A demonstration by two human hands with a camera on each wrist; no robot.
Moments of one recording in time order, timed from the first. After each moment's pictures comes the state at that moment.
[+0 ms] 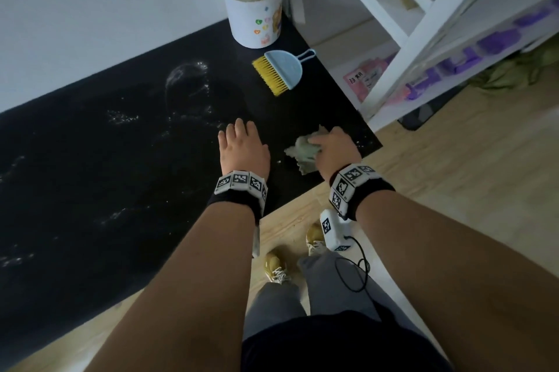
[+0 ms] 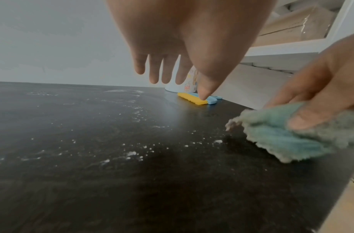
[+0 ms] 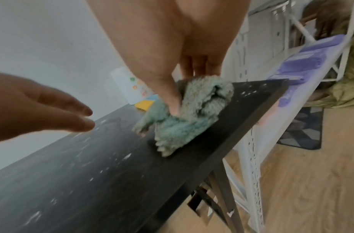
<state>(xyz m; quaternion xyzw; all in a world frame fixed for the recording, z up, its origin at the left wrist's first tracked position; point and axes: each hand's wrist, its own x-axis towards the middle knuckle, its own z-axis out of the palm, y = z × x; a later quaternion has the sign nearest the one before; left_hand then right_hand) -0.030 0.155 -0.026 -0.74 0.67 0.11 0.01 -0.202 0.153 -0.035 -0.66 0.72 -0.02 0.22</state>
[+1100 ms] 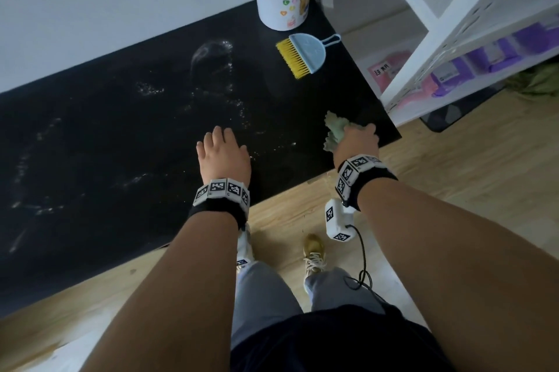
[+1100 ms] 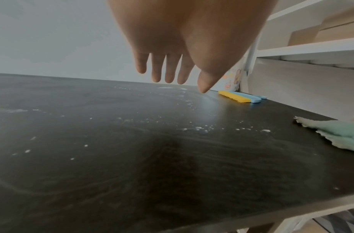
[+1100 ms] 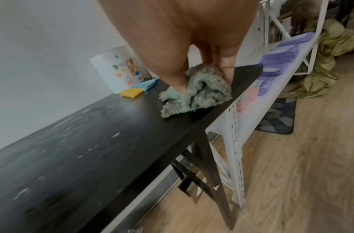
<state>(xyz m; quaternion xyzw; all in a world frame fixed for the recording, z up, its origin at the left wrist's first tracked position) 0.019 0.215 -0.031 -0.81 0.57 0.11 0.02 -0.199 0.165 -0.045 -0.58 0.79 0.03 0.20</state>
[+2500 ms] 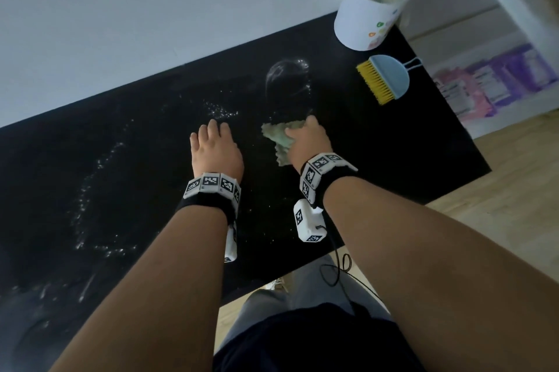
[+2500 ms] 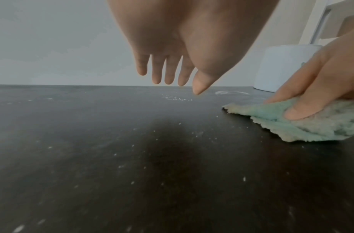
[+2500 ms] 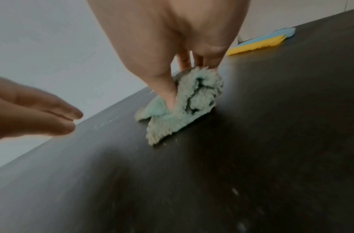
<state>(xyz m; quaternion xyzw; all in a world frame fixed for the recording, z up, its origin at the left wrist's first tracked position) 0.231 0.145 -0.040 -0.79 0.61 0.09 0.02 0.067 0.100 -0.051 -0.62 0.71 -0.04 0.32</state>
